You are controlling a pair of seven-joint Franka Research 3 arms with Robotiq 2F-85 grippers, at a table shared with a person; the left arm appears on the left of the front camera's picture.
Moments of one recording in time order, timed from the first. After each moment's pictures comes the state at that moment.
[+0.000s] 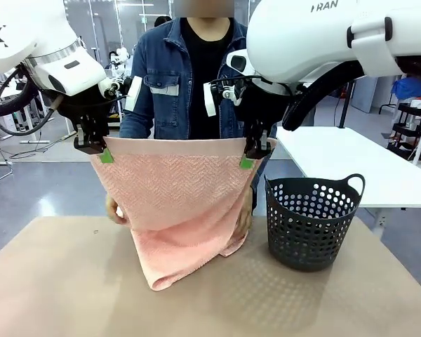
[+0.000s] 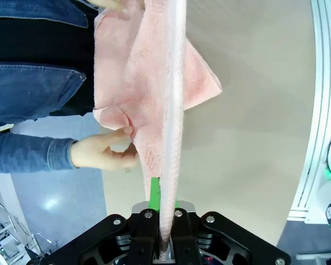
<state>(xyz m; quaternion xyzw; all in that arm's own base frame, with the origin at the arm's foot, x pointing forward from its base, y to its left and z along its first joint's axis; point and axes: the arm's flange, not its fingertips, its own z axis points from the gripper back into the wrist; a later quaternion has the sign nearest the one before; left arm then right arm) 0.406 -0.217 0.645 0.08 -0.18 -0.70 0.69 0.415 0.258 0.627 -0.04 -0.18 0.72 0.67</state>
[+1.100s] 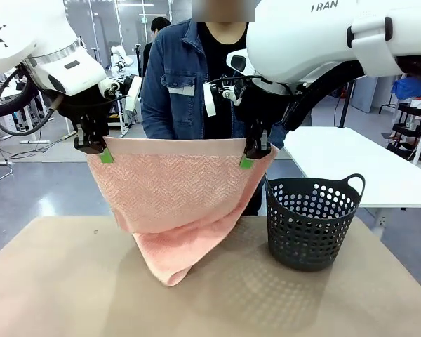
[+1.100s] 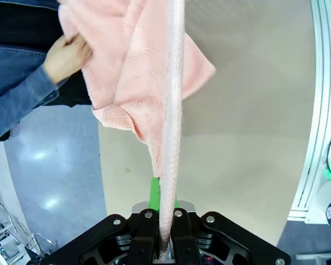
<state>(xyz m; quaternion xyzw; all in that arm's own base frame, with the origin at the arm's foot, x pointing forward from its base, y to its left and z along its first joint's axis) 0.406 -0.217 0.645 0.08 -0.18 -0.70 0.69 0.415 0.258 0.627 -0.04 -0.18 0.72 0.67</state>
